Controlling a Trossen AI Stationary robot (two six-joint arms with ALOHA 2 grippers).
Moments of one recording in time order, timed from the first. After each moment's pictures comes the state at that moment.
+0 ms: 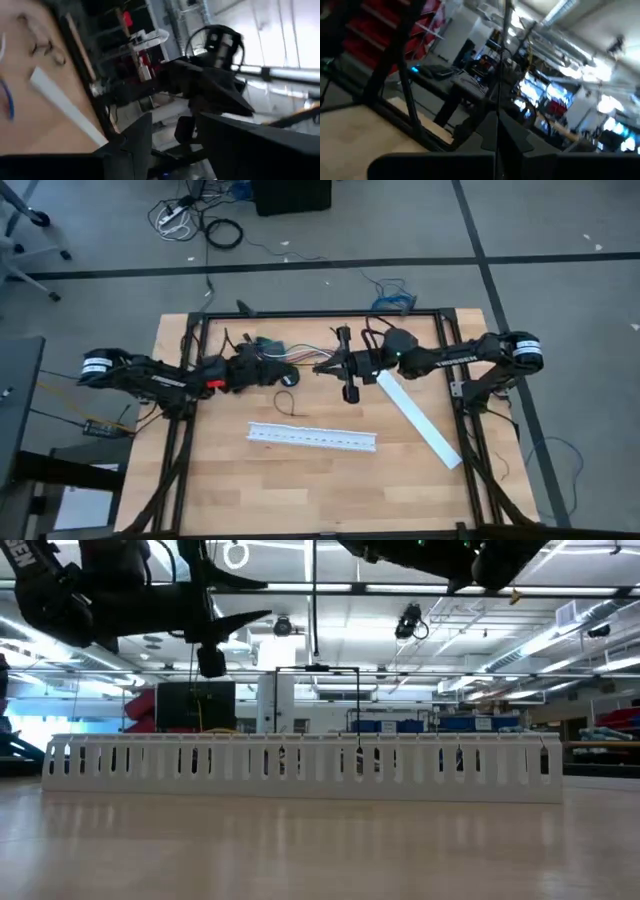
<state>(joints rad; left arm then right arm) 0.16 1.30 0.28 1.23 0.02 -1.35 -0.13 1.52 0.90 0.87 -0.38 -0.55</state>
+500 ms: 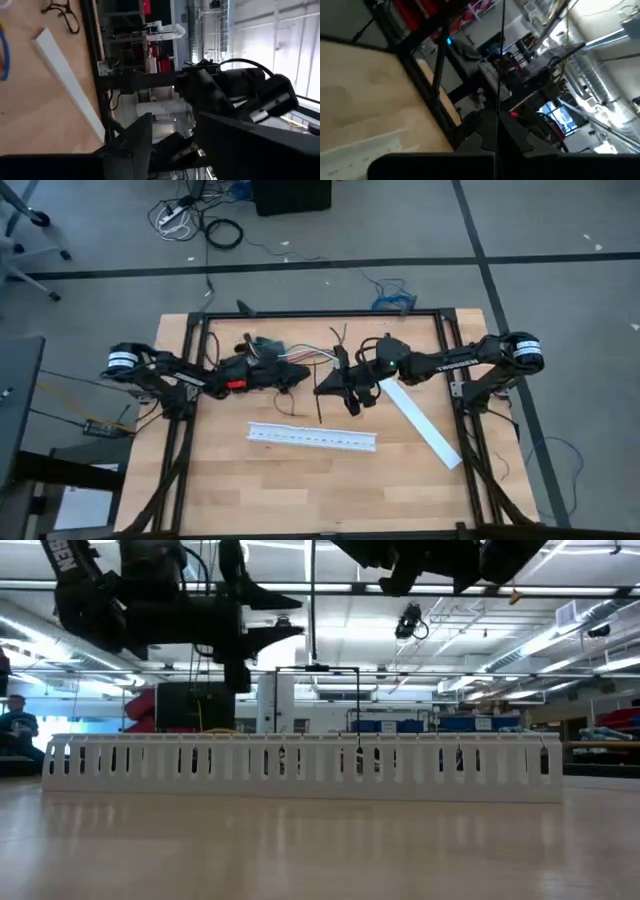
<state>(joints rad) 0.13 1.53 0.43 1.23 0.01 -1.52 -0.05 1.52 0.90 0.68 -0.37 -0.96</state>
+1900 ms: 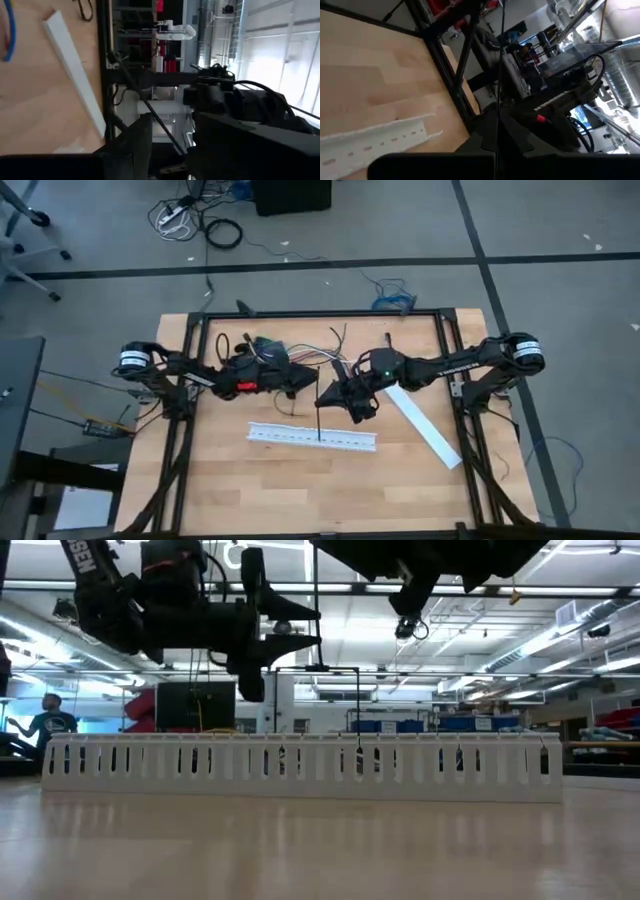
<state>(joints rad) 0.10 1.59 0.50 1.18 0.00 -1.60 0.01 1.52 0.90 0.56 -0.34 -1.06</state>
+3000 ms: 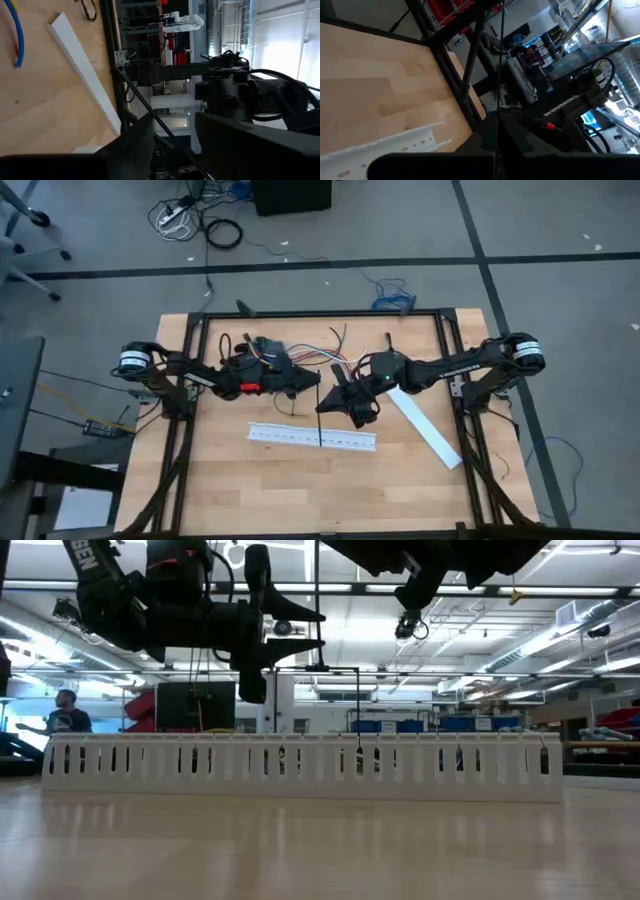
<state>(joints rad) 0.10 1.59 0.51 1.13 0.01 -1.49 0.03 1.52 0.90 0.55 -0.33 -1.02</state>
